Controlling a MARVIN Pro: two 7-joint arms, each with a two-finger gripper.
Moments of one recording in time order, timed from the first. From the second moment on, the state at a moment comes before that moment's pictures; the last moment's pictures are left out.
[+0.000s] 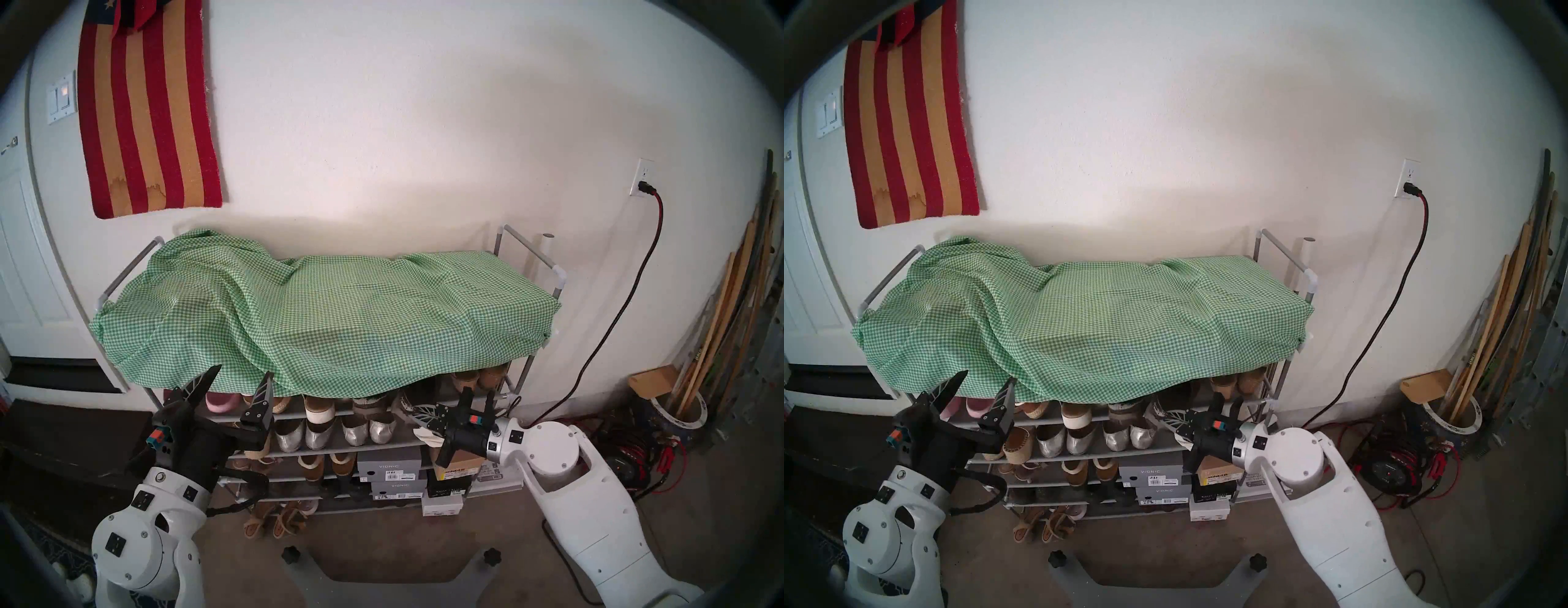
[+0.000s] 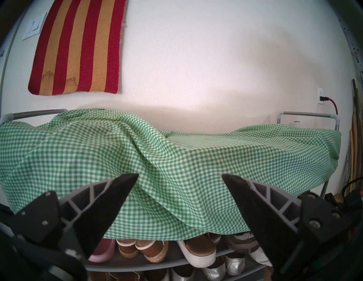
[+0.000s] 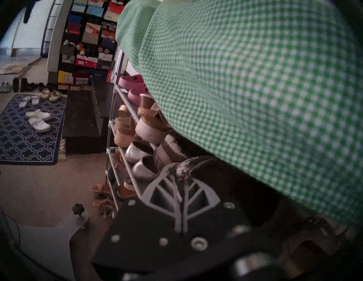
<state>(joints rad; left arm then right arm) 2.31 -1.71 -1.87 -2.38 -0.13 0.01 -0.41 -1.62 -1.22 1.40 -1.67 -0.13 -0.14 0.82</state>
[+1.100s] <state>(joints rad) 2.31 -1.71 -1.87 -2.38 -0.13 0.01 -0.41 -1.65 -1.15 1.63 -2.17 0.33 0.42 1.12</state>
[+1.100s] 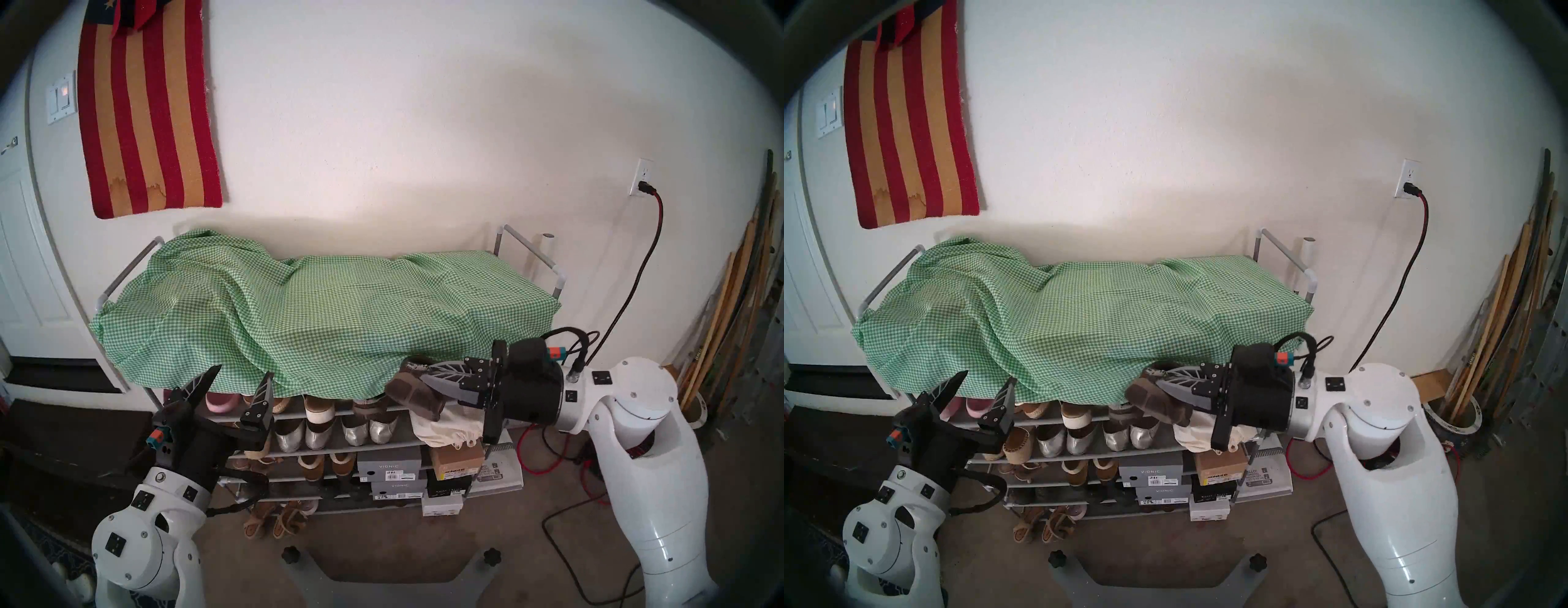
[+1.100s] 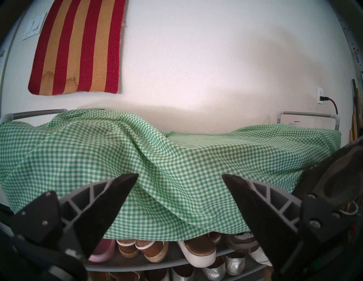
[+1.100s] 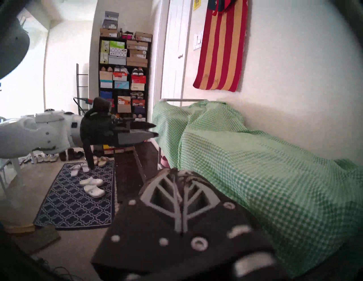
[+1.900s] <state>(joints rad) 2.31 -1.71 -1.87 -2.38 -0.13 0.01 -0.41 -1.43 -1.16 1.78 -2.37 0.54 0.80 1.02</state>
